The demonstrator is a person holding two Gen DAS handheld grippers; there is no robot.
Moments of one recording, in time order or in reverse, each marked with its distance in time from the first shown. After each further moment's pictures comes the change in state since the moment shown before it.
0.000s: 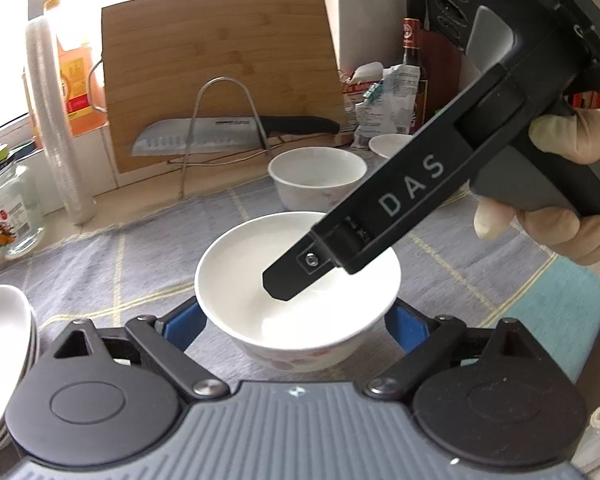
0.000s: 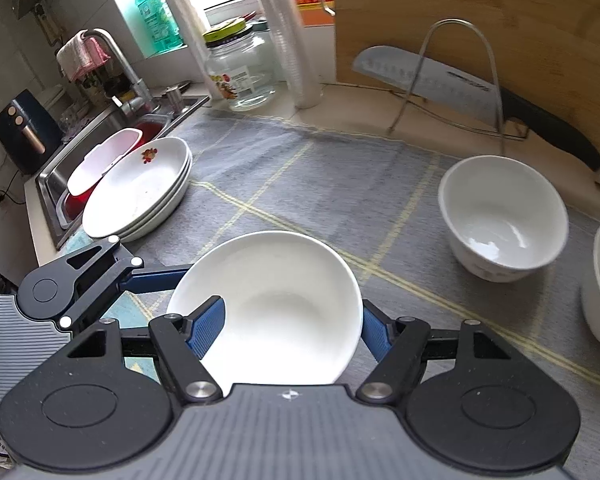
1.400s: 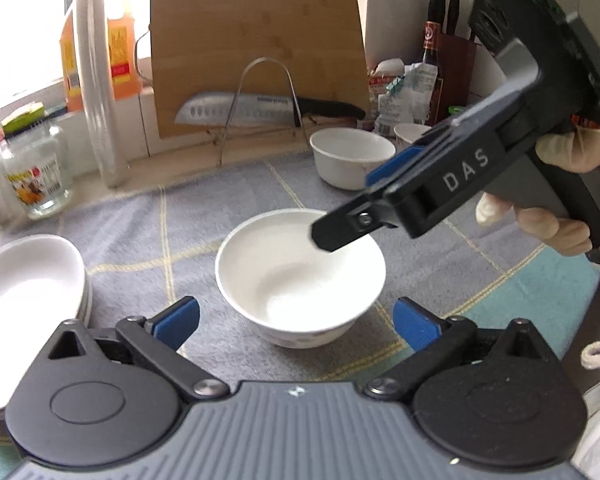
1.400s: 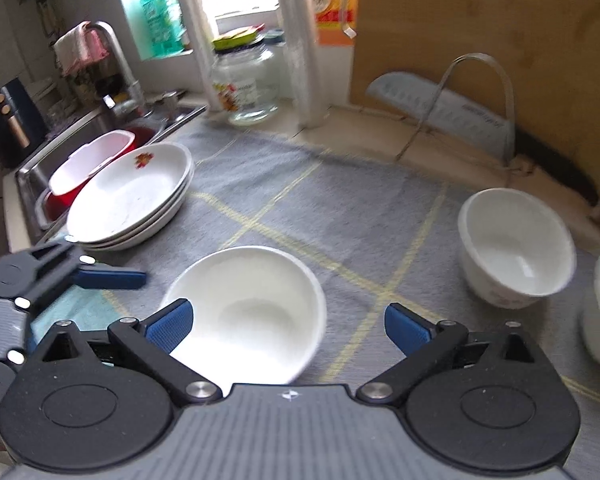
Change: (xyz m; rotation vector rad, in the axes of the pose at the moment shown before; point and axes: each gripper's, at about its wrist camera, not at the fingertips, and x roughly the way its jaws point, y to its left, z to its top) left arm -0.033 0.048 -0.030 -0.045 0.025 -0.019; right arm 0.009 0.035 -0.004 -0.063 -0.089 -0.123
